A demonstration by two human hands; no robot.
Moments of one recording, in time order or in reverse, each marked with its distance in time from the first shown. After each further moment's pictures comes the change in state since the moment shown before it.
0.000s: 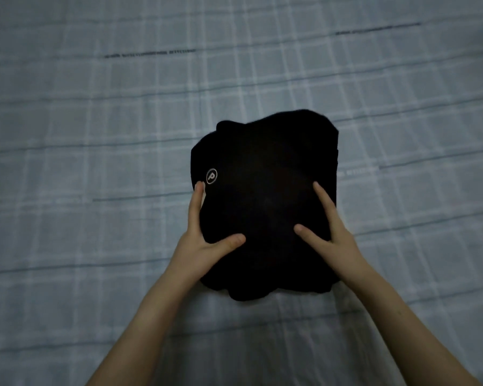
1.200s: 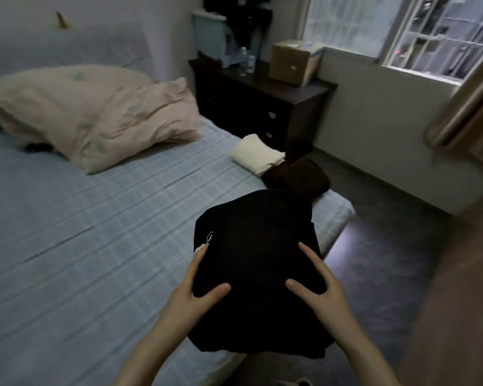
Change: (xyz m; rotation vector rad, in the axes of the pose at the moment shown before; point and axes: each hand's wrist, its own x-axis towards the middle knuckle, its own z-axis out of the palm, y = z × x) left_hand -0.291 0.317 0.026 0.138 -0.600 0.366; right_hand -0.452 -0.240 -0.112 0.330 0.756 -0.080
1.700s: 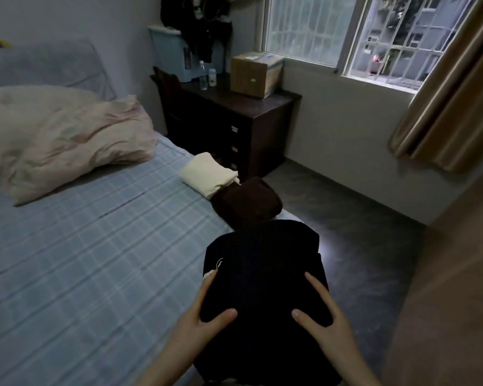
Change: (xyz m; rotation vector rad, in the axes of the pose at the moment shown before) left_hand 0.135 0.052 0.241 -0.008 -0.104 -0.055; right_hand 0.086 0.065 -0.248 -0.008 0.132 0.076
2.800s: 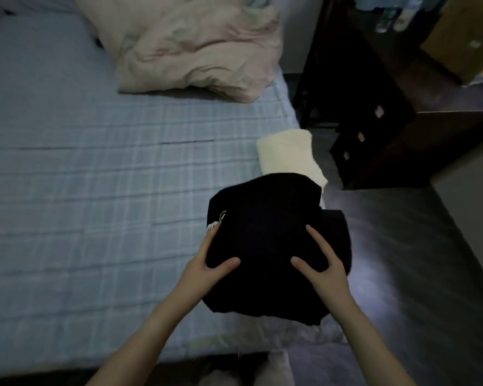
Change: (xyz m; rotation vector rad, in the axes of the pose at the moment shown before) left_hand 0.330 -0.011 0.023 -0.162 0.637 -0.238; right_hand 0.495 0.010 0.046 -0.198 -0.702 -0.036
